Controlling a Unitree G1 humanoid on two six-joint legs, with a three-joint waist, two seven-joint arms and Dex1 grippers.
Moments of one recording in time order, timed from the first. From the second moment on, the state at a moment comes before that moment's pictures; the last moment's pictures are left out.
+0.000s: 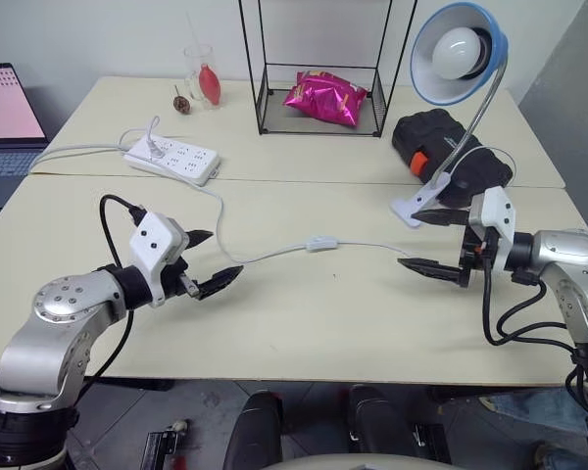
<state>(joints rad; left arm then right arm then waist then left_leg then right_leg) -0.07 0.78 0.20 -0.39 -0.44 0.56 -0.80 -0.36 -0.78 -0.03 -0.11 0.41 0.33 1.13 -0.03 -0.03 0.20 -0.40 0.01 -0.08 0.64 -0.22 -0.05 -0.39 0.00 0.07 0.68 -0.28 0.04</state>
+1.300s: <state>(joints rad) -0.65 0.43 -0.15 0.39 -0.33 0.45 -1.01 -0.13 -0.77 -0.08 -0.52 0.46 0.61 0.82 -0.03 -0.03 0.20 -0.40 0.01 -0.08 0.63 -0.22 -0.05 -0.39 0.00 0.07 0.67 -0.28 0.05</state>
